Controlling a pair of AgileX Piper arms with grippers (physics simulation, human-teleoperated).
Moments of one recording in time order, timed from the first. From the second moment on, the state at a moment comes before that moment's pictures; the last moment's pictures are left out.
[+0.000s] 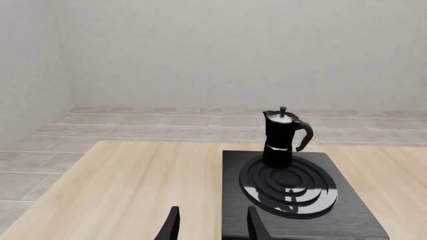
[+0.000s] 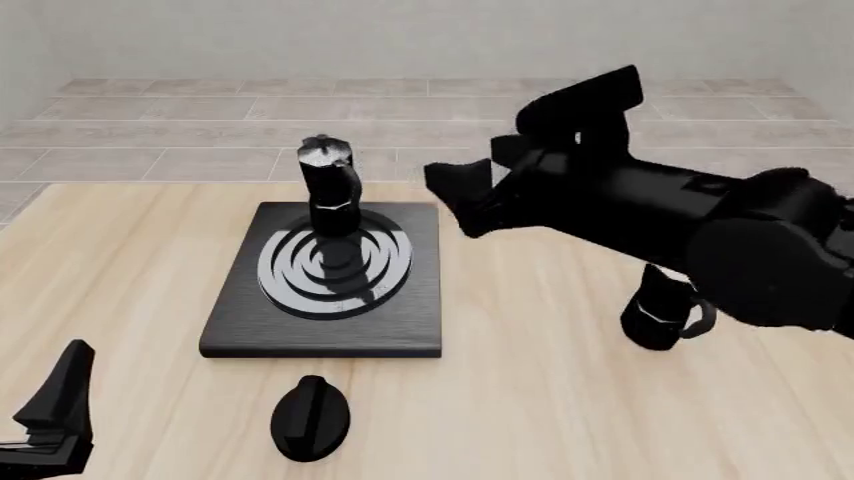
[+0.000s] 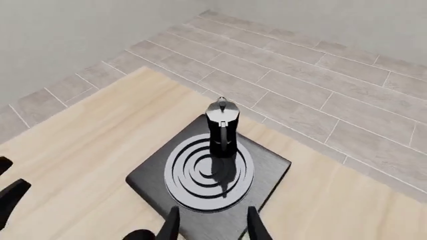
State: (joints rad) left arm 0.04 0.00 -0.01 -0.02 0.00; right arm 0.70 1.24 -0.98 0.08 0.05
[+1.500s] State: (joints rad) left arm 0.03 0.00 -0.01 -0.02 0.02; right arm 0.17 0.37 -0.23 0.24 0.13
